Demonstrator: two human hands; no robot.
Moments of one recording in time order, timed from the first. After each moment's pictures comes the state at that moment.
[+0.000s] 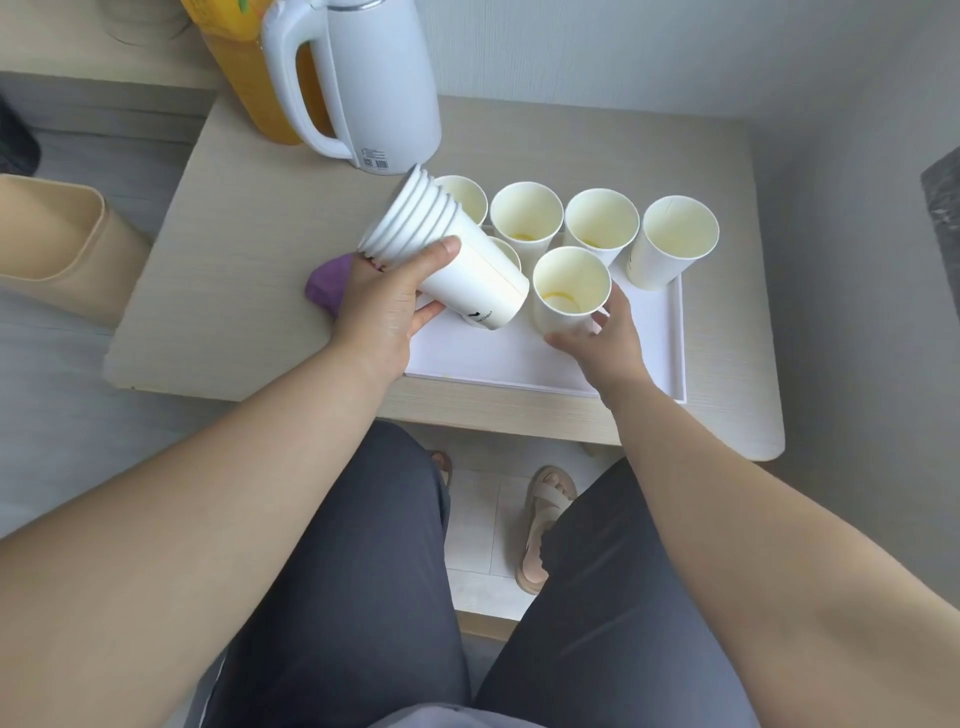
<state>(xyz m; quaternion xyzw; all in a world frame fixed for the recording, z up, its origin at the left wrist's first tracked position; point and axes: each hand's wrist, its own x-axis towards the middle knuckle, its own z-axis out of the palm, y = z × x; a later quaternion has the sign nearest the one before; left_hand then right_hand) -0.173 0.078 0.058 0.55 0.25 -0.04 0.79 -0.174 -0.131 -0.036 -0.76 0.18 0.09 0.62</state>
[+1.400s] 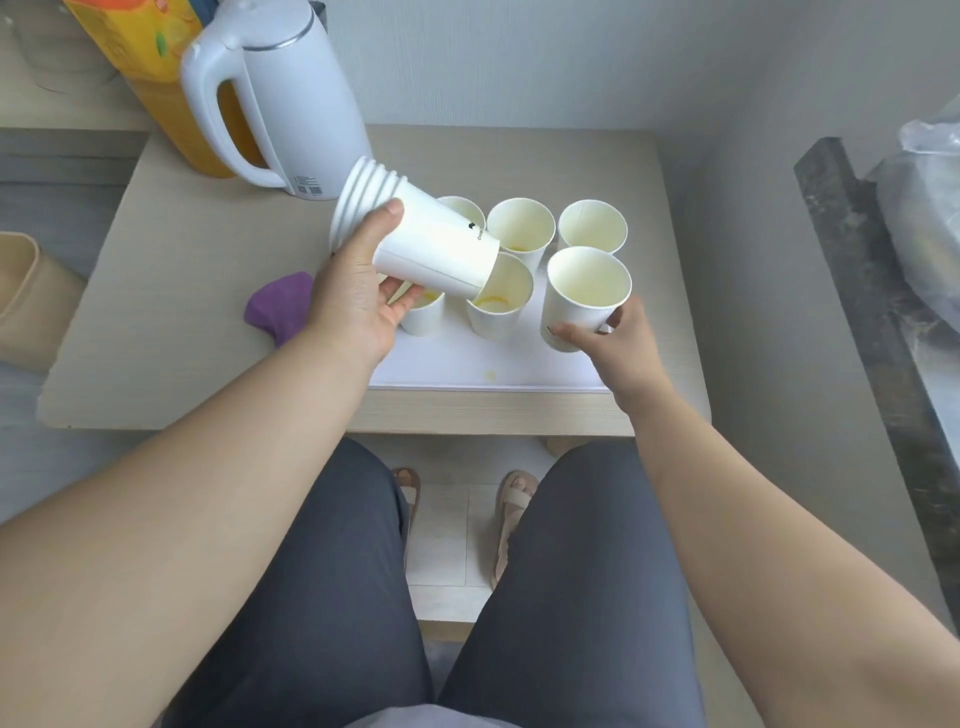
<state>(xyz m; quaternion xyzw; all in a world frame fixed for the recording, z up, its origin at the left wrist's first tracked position) -0.172 0.028 0.091 0.48 0.28 -0.08 0.82 -0.203 -0.201 -0.008 -0.75 0.18 0.04 0.64</state>
